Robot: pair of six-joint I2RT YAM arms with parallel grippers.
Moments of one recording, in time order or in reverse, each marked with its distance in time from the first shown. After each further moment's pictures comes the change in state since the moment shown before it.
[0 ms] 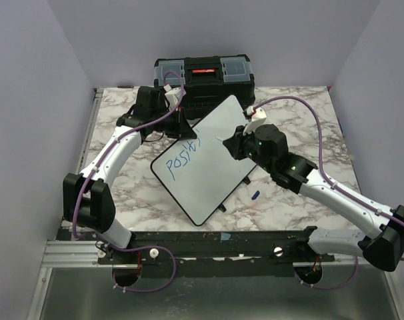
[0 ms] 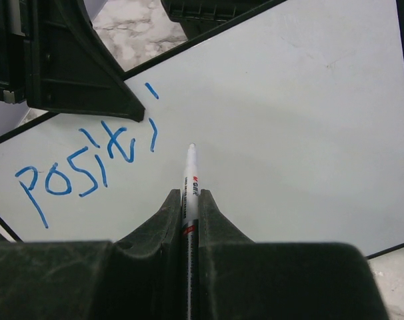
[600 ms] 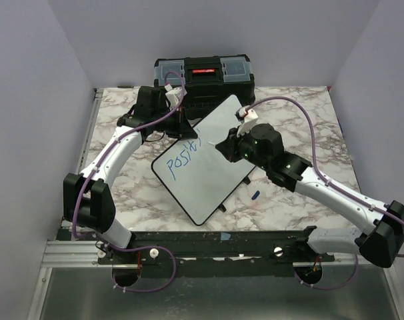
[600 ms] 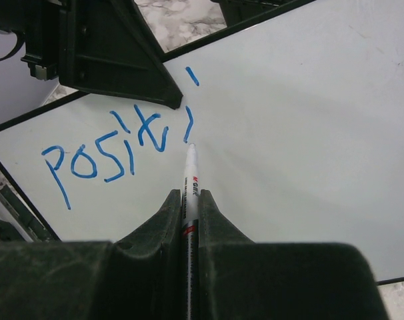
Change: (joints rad) left arm -0.006 0.000 0.000 0.011 0.000 0.002; right arm -0.011 0.032 -0.005 0.035 -0.148 -0.005
